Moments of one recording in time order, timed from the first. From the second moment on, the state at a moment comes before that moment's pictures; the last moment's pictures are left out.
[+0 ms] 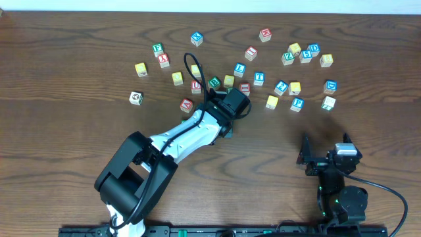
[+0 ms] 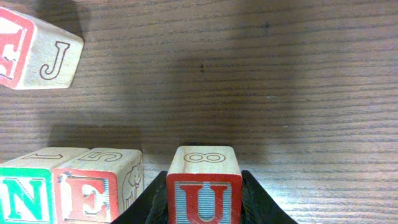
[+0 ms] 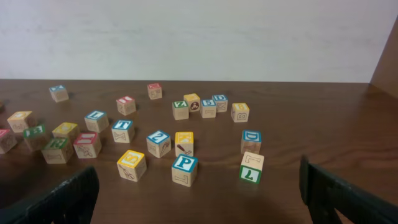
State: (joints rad) left arm -0.72 1.92 1.21 -0.63 -0.25 -0.62; right arm 0.05 0.01 0.01 -0.07 0.06 0.01
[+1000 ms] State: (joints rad) left arm -0.72 1.92 1.20 -0.65 -0.26 -0.62; right arm 0.05 0.01 0.01 -0.07 0.06 0.01
